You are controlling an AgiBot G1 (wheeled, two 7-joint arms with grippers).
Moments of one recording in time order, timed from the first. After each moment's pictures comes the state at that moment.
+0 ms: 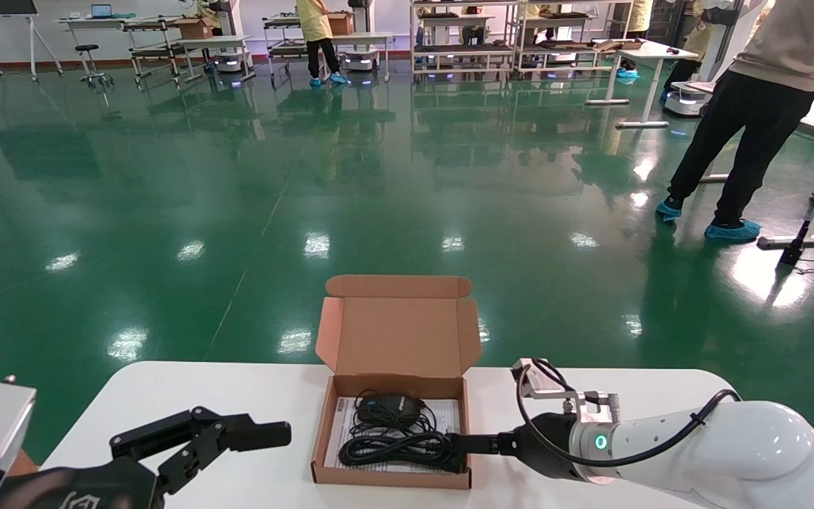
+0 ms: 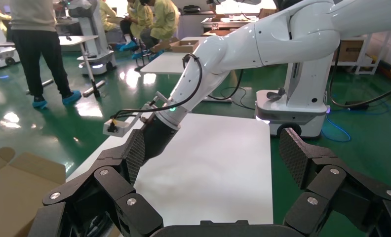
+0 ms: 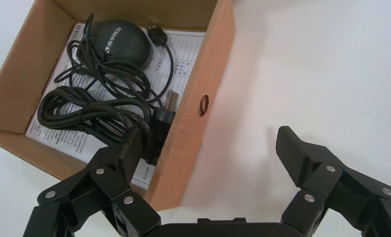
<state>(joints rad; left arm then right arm) -1.09 0.55 0.39 -1.23 0.63 1.42 -0.12 1.60 -1.35 -0.87 0.16 -1.46 -0.79 0.86</state>
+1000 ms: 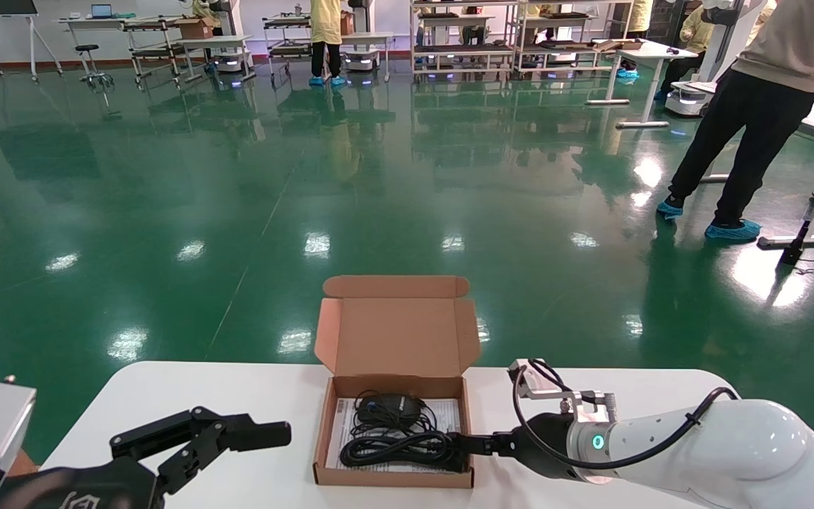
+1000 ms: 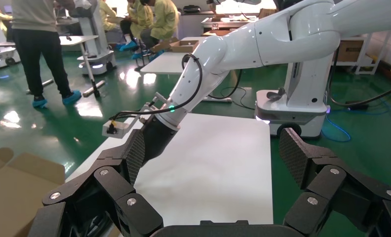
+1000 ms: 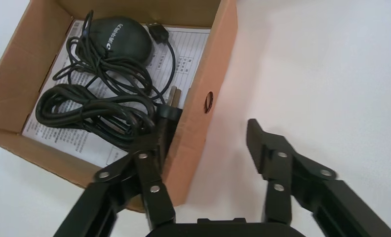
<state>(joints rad) -1.09 0.55 0.39 -1.23 0.63 1.42 -0.12 1.60 -1.35 -0.92 0.17 -1.44 -0.78 0.87</state>
